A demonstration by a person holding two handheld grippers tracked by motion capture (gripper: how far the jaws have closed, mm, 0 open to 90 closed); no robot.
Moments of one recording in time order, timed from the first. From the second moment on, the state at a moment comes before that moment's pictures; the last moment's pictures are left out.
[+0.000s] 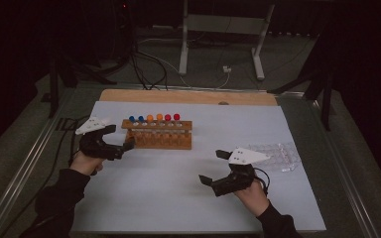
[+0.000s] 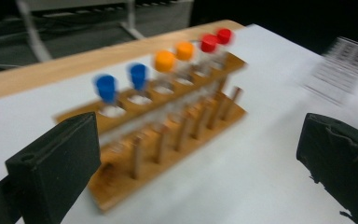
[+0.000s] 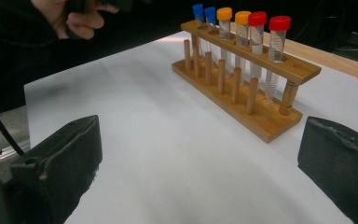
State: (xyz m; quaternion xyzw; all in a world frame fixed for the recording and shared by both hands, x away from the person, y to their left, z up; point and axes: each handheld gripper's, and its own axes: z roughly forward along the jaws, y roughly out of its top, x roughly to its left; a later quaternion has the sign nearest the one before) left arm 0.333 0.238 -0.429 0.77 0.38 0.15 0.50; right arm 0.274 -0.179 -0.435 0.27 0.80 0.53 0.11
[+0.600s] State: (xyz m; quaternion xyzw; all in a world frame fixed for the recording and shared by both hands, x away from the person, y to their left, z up) left arm 0.295 0.225 -0.455 0.79 0.34 0.10 0.50; right arm 0.273 -0.181 -0.436 0.27 0.79 0.53 0.11
